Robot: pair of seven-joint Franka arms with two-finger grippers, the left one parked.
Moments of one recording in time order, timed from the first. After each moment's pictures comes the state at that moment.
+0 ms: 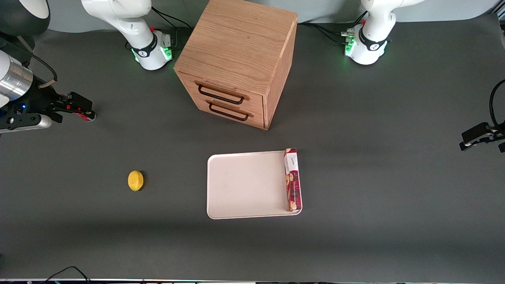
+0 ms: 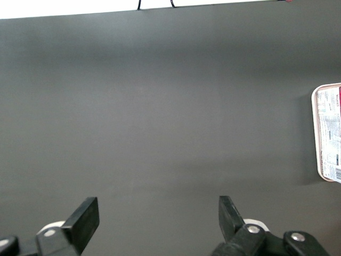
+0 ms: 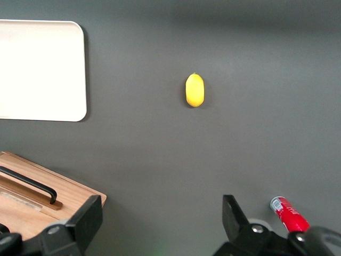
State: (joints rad) arm -0.02 -0.02 0.09 -1.64 0.03 1.59 0.00
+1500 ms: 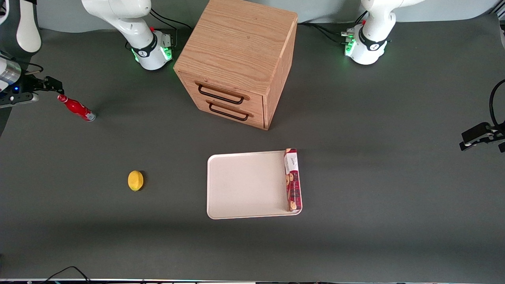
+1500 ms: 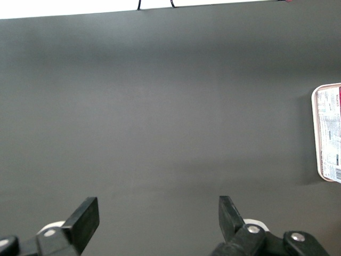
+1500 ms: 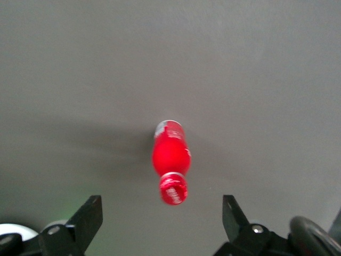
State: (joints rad) arm -0.07 -0.31 -0.53 -2.50 -0.37 2.13 -0.56
